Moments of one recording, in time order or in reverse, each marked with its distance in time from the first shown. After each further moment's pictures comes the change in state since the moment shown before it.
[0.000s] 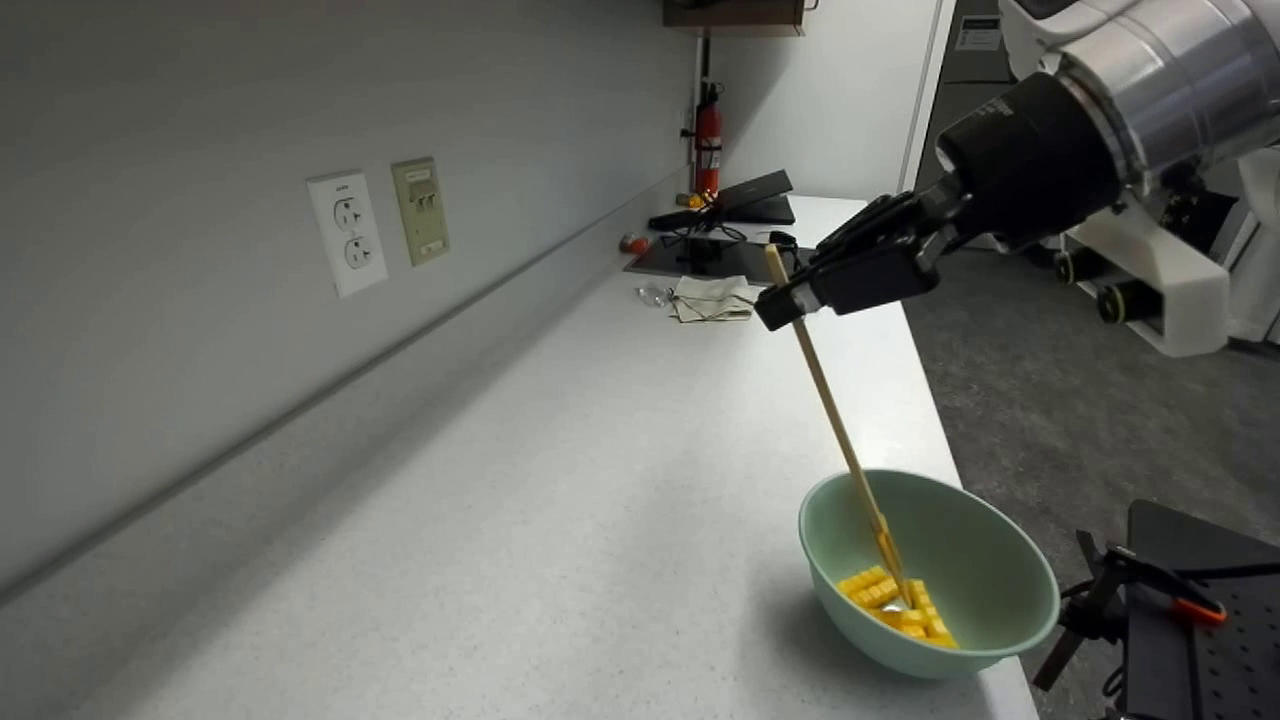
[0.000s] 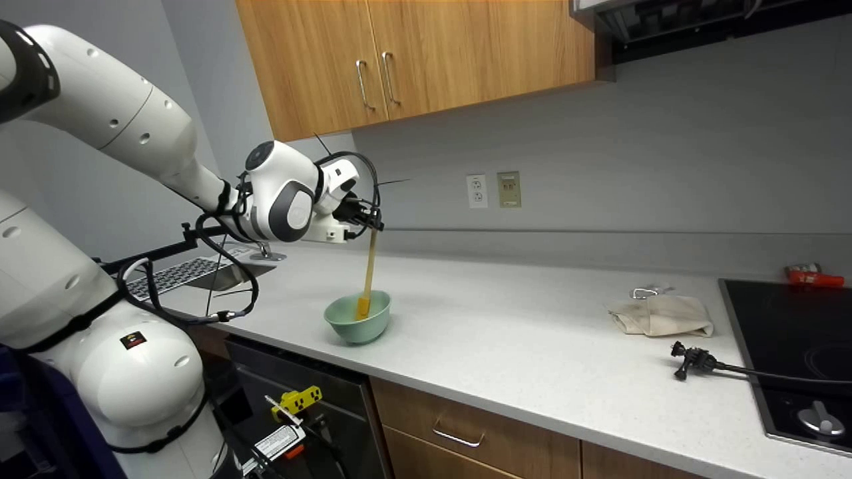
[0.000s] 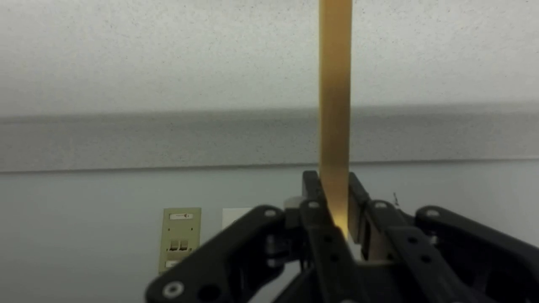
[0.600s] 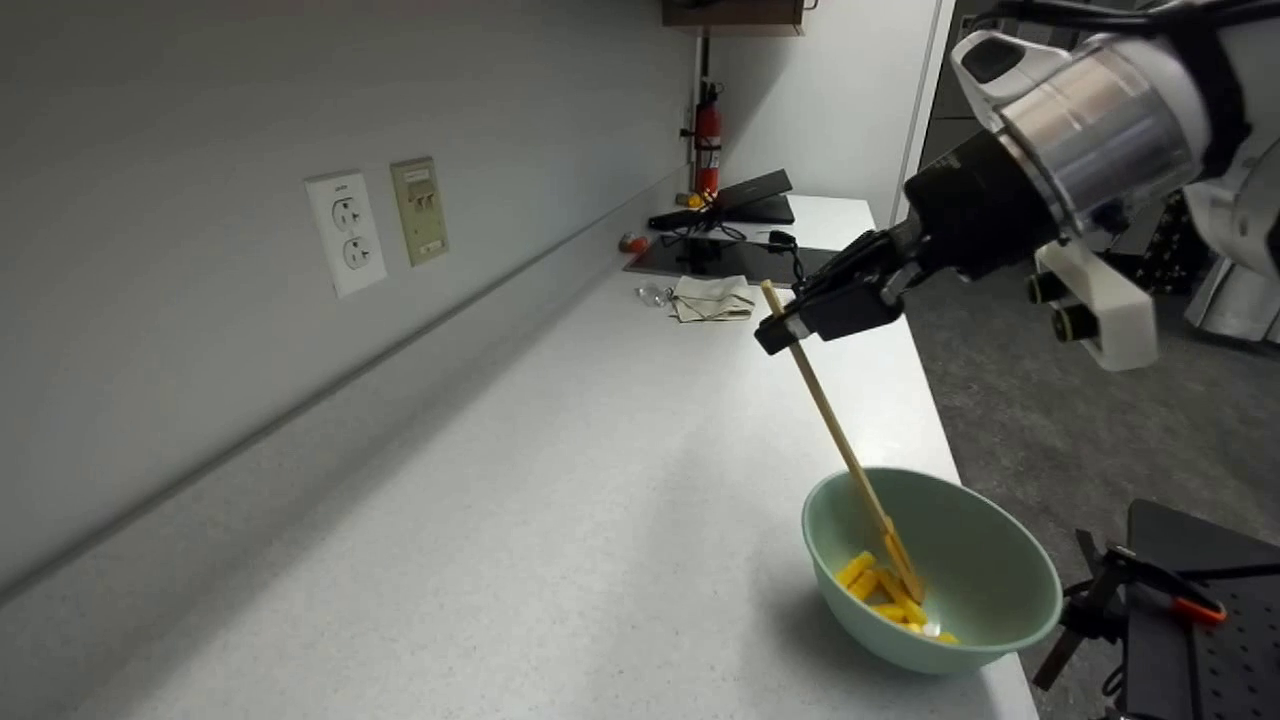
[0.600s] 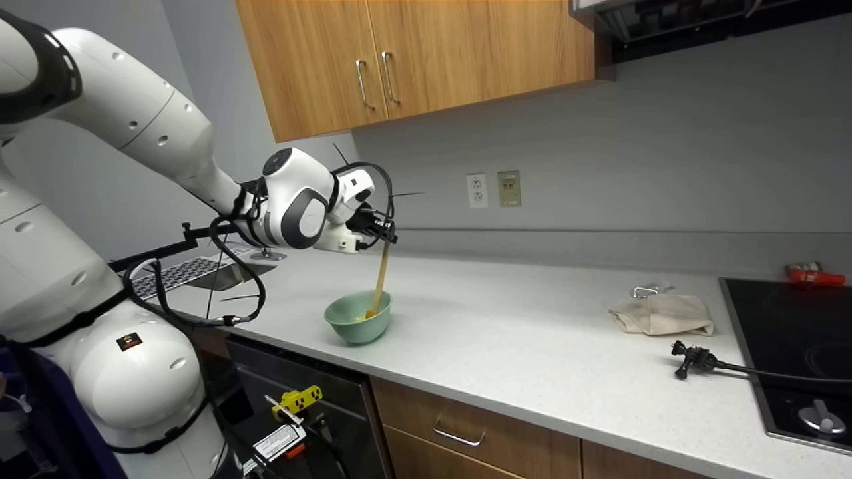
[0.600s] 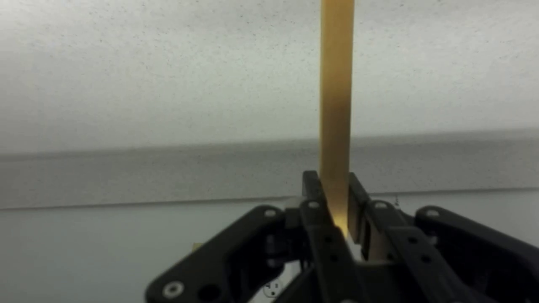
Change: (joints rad) arm -0.034 0.071 -0.043 0.004 -0.016 0.001 -0.012
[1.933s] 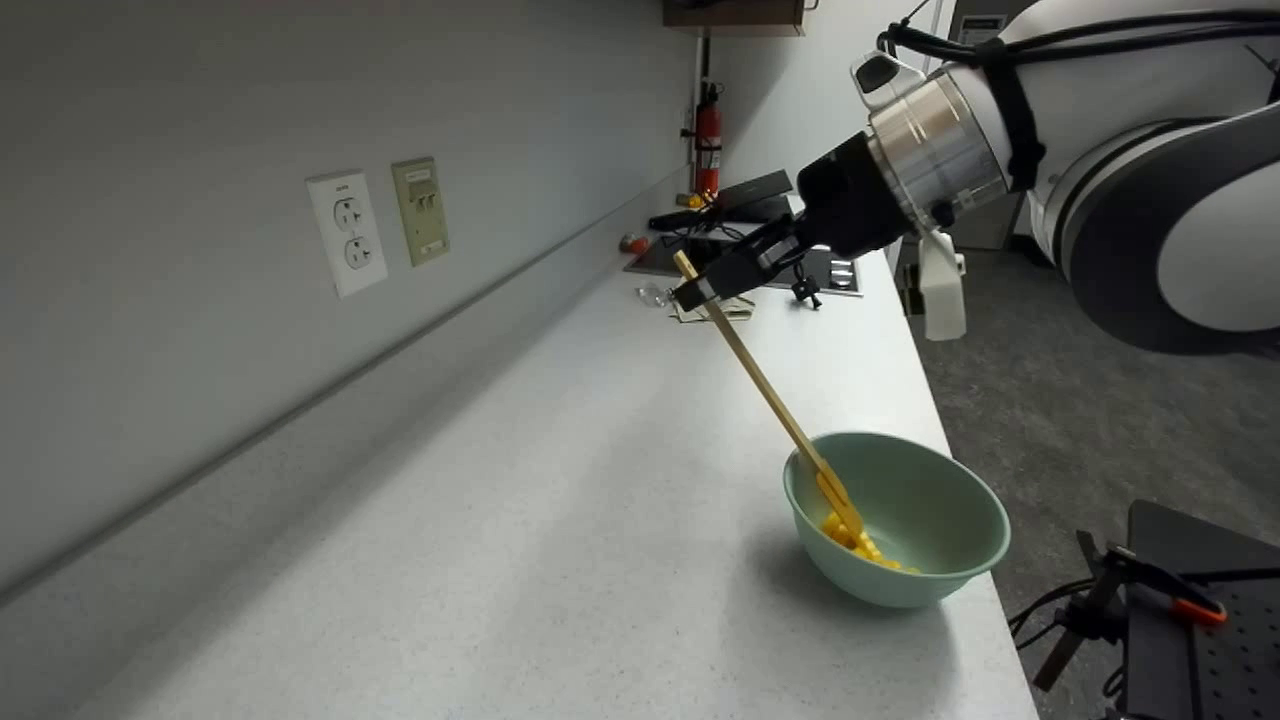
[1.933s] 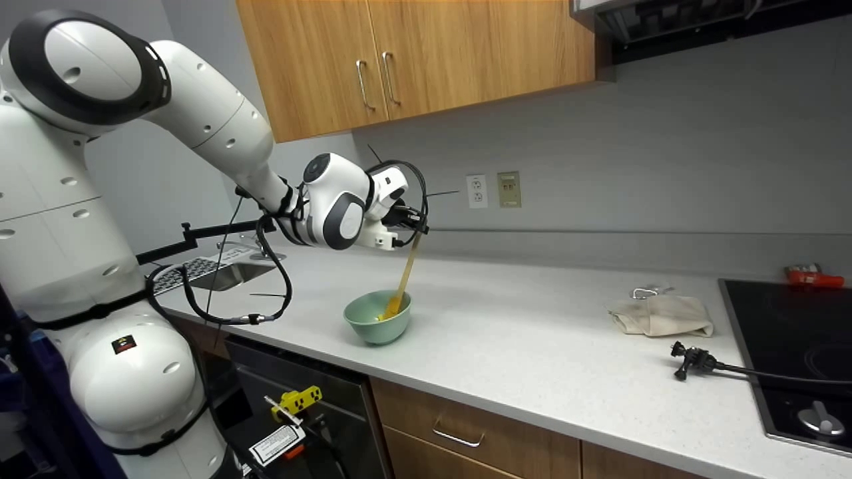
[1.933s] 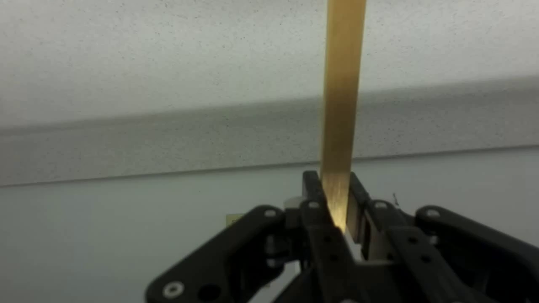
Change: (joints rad) arm -0.055 0.233 -0.030 0.185 -0.016 0.142 -0.014
